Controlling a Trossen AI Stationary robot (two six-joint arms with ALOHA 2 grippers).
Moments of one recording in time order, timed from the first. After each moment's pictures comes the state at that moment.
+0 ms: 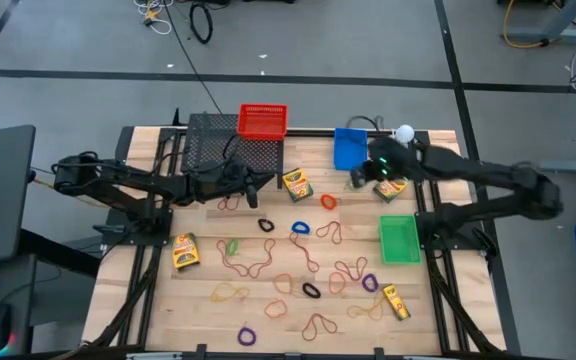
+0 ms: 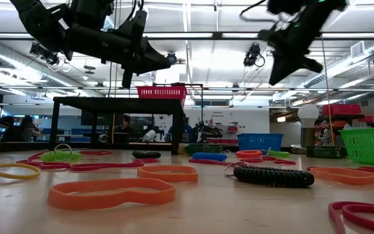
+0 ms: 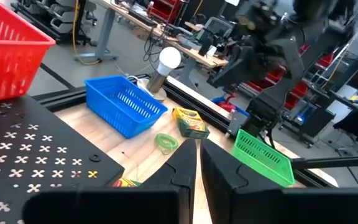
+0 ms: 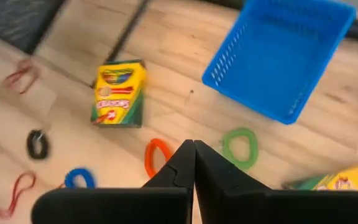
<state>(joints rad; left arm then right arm) 0.15 1.30 0.49 0.74 -0.23 -0.44 -0.36 1.17 0.99 -0.79 0.20 0.75</state>
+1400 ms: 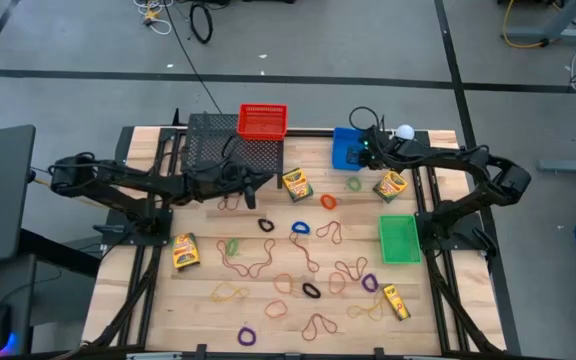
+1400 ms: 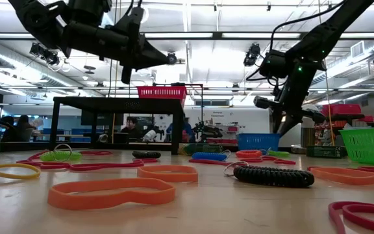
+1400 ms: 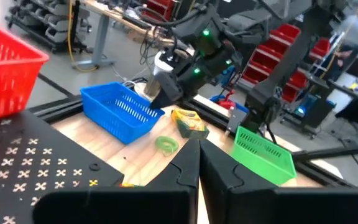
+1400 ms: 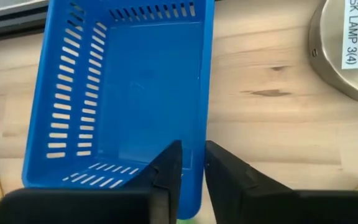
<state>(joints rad) 0.15 1.25 0.49 0.70 -0.20 -0.36 -0.69 1.43 0.73 -0.35 0.21 0.90</state>
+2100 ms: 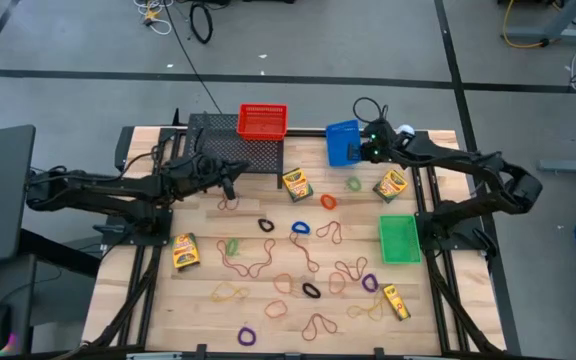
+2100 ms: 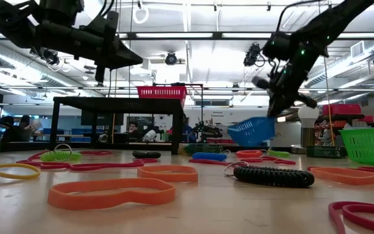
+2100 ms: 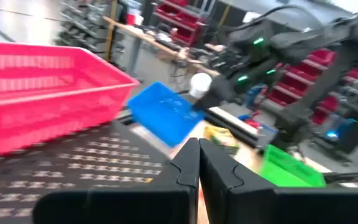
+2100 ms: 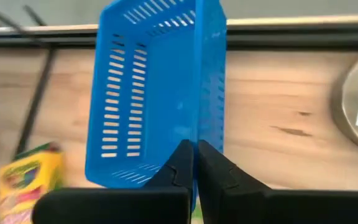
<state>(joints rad) 0.24 0.93 0.34 0.58 -0.27 -0.34 -0.68 1.30 0.78 -0.39 0.15 0.71</state>
